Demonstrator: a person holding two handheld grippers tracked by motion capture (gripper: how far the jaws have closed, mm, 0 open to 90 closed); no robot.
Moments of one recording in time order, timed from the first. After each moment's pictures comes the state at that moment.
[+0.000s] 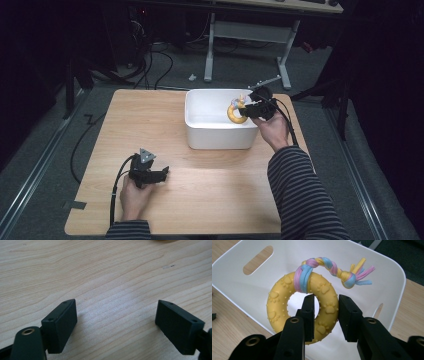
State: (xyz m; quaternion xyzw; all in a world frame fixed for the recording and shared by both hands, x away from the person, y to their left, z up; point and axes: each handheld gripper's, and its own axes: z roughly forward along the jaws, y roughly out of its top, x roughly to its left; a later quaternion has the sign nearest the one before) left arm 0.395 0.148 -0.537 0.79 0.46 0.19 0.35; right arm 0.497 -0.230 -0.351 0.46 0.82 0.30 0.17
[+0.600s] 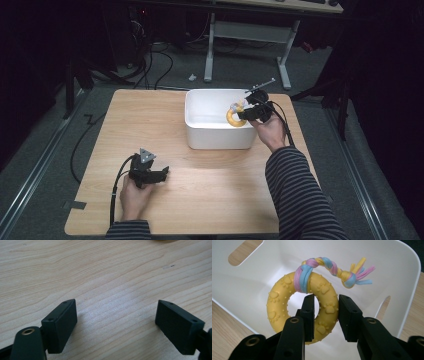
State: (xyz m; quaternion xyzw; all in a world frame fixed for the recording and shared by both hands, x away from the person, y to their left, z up) left arm 0.395 0.148 -0.537 0.79 0.46 0.19 0.35; right arm 0.506 -0.227 -0.369 0.48 0.82 0.27 0.16
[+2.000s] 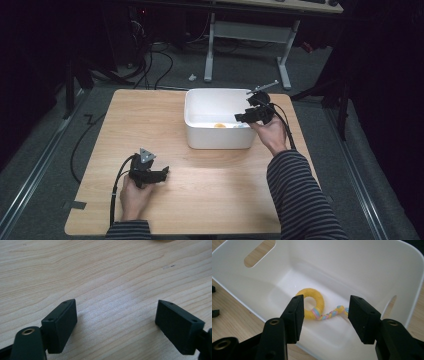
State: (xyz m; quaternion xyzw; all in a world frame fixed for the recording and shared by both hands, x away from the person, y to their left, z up) left arm 0.395 0.148 -0.537 0.79 0.46 0.19 0.35; right arm 0.496 -0.230 -0.368 0.47 0.82 0.30 0.15
